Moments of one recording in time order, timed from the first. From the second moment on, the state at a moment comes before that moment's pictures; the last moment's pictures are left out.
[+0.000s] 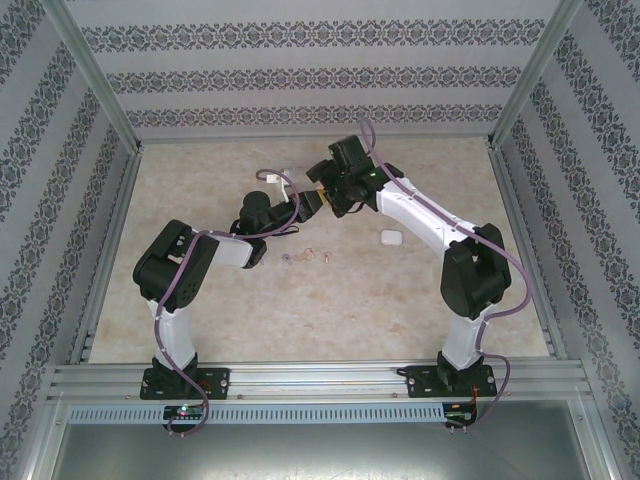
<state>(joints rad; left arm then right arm) -0.44 1.93 0.90 1.04 0.48 -0.90 0.53 1.84 1.59 -0.56 -0.13 1.38</state>
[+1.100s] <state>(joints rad) -0.39 1.74 1.08 0.39 0.90 -0.56 0.34 1.48 1.04 -0.03 -0.66 0.58</state>
